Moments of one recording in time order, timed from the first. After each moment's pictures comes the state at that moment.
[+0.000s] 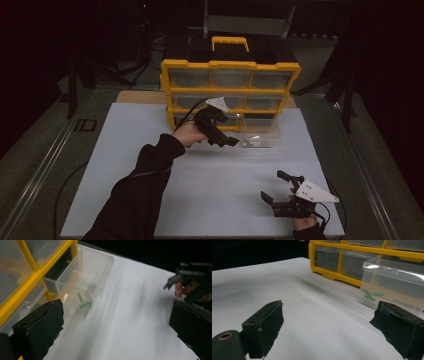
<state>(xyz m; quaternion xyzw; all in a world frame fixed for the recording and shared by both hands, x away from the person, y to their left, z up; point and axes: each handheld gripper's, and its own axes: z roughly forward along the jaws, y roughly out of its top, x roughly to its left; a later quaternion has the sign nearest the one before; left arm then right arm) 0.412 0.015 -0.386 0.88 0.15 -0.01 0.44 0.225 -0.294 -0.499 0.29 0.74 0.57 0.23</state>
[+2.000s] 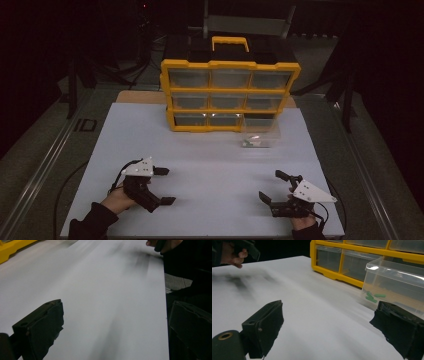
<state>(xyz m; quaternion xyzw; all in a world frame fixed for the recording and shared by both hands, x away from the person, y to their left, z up) 0.271 0.183 -0.476 0.85 0.19 -0.01 0.49 0.225 -0.288 -0.498 0.28 0.74 0.56 0.23</state>
